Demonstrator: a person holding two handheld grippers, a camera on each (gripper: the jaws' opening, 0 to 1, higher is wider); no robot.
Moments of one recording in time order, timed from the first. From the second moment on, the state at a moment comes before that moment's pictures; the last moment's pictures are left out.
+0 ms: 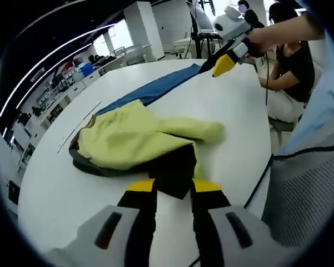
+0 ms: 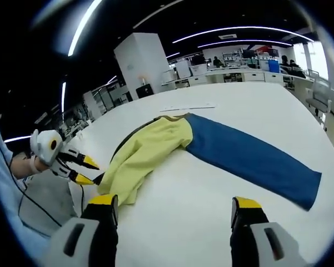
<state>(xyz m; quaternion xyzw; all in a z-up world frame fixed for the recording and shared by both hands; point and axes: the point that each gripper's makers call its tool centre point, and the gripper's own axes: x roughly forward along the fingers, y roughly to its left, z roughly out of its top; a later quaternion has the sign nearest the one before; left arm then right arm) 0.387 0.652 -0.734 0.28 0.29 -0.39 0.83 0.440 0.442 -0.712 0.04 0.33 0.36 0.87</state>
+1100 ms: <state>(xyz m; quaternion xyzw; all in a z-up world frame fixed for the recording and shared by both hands) 0.390 0.668 -0.734 0.27 0.28 -0.37 0.84 0.436 0.443 -0.712 0.03 0.33 0.36 0.87</state>
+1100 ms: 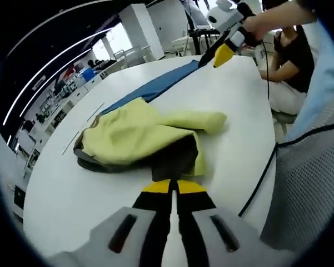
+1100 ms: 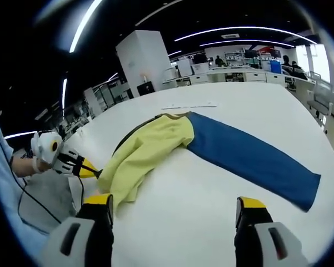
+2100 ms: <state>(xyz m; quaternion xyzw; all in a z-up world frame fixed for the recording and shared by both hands) 0.388 0.789 -0.679 0.08 0.33 -0.25 0.91 0.432 0.465 -0.711 0.02 0.33 0.38 0.86</state>
